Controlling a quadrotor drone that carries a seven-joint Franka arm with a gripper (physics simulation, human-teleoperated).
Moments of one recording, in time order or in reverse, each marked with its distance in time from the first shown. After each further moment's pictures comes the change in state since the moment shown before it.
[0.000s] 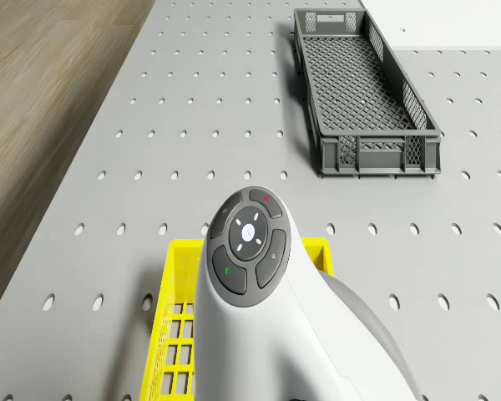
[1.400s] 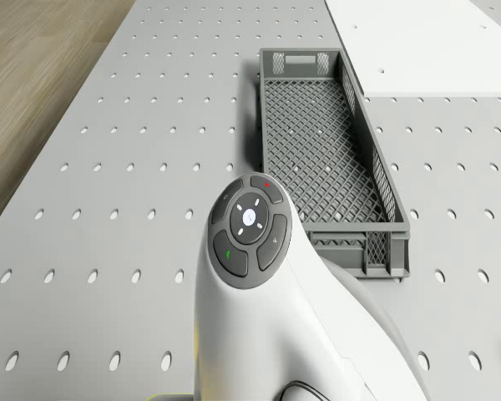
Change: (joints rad) arm 0.005 -0.006 0.051 -0.012 0.054 -0.009 0.010
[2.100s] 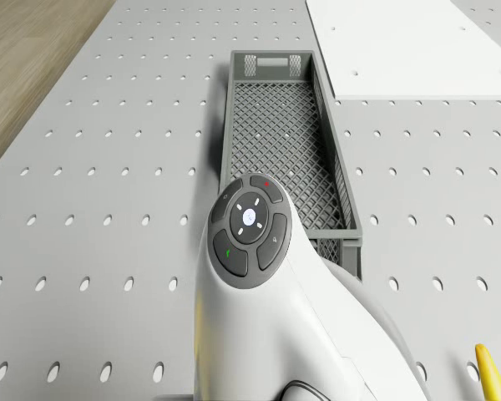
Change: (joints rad) arm -0.002 -0.005 0.001 0.000 0.002 0.005 0.001
